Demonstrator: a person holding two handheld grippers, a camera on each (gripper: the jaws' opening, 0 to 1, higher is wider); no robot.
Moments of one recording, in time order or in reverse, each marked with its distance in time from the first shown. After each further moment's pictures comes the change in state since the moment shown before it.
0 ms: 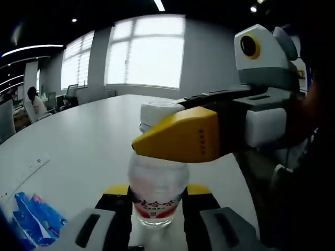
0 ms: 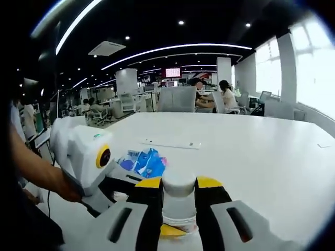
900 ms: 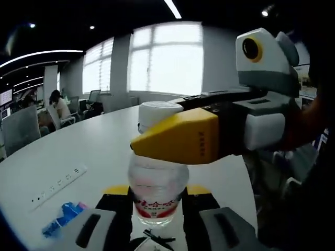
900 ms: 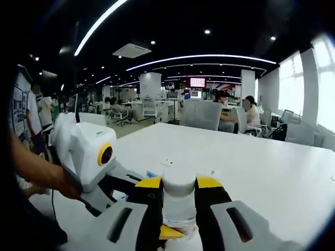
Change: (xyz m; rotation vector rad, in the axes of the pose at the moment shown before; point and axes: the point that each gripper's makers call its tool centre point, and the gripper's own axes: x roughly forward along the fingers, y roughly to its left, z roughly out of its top) left arm -0.077 0.063 0.047 -0.043 -0.040 0.200; right arm 0.037 0.056 0.088 -0.130 -0.076 0.201
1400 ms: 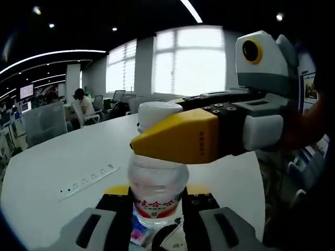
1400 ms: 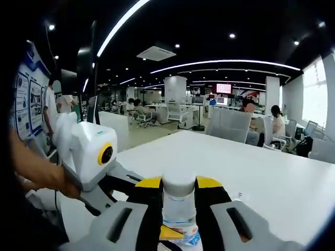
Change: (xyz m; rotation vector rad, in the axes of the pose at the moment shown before) left arm -0.054 0.068 0.001 -0.068 -0.013 0.180; right arm 0.052 0.053 0.045 -0.057 -0.030 0.195
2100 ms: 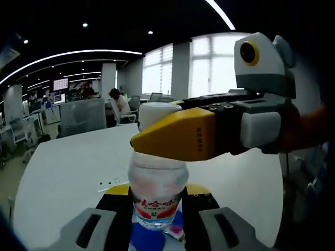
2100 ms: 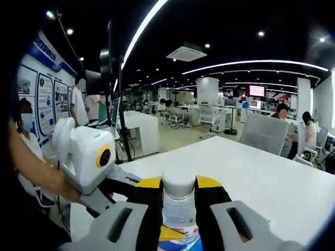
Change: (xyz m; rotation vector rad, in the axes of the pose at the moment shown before) left arm -0.041 0.088 0.000 -0.112 -0.032 0.278; right arm 0.084 0.038 0.036 -0.046 -0.014 0.280
